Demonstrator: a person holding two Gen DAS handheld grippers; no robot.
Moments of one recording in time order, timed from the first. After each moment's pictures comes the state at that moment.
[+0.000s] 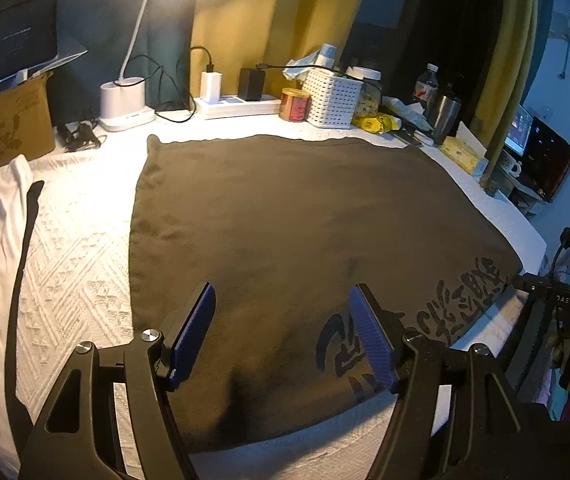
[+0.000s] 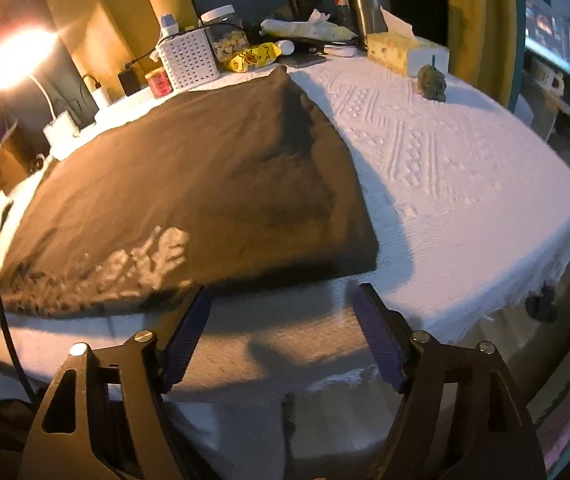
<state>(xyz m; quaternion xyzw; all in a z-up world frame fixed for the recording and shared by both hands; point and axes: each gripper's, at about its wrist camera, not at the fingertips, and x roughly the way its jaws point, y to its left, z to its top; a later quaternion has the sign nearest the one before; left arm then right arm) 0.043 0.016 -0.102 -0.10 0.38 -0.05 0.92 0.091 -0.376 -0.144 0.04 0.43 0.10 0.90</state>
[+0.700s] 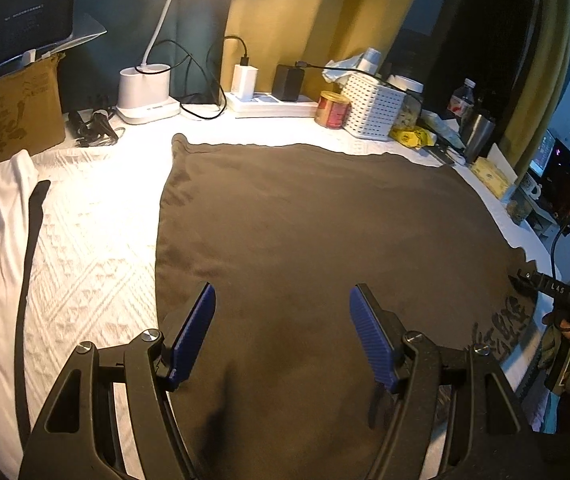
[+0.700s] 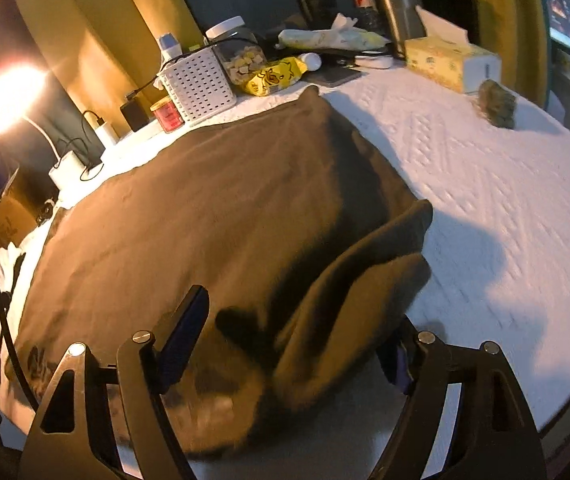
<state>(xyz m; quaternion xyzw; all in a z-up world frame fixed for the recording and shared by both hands) 0.089 0.054 -0.108 -0.12 0.39 -0.02 0.91 0.175 -0.341 -0.145 0.09 0.42 0.13 0.89</state>
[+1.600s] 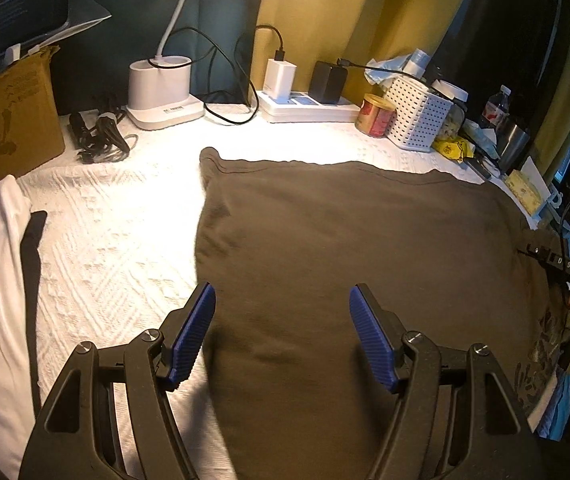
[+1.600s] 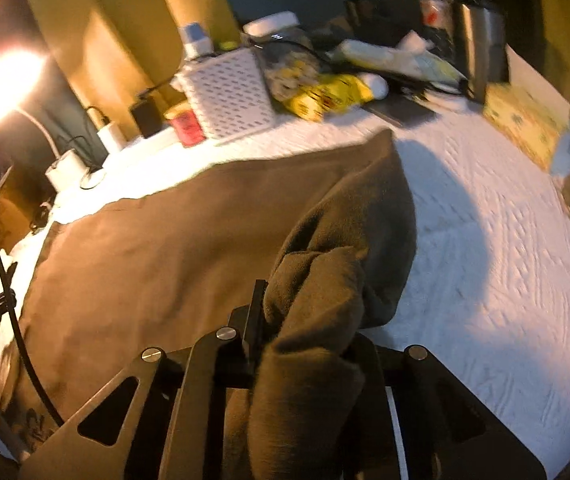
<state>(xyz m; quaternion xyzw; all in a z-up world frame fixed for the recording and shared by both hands) 0.142 0.101 -0.118 -0.12 0.41 0.00 0.90 0.258 -0.275 -0.127 0.03 0.41 0.17 0.90</state>
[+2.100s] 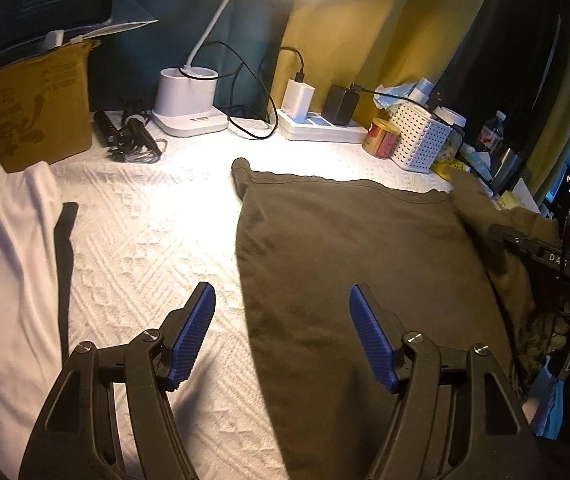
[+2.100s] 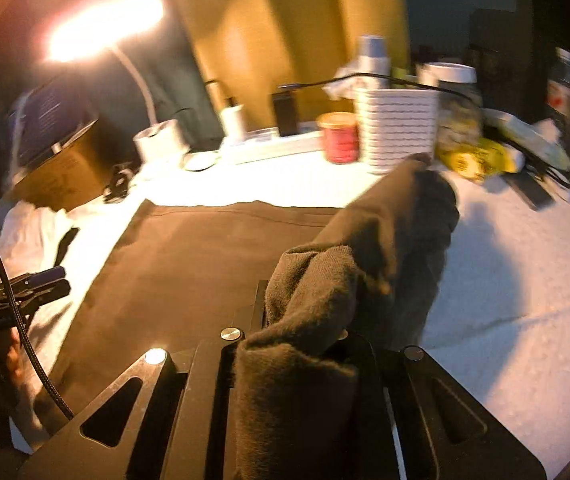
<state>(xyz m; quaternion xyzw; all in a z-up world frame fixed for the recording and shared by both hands) 0.115 0.133 -0.115 -0.15 0.38 -0.01 0.91 0.235 -0.138 -0.098 -0.04 0.38 0.29 0.88</state>
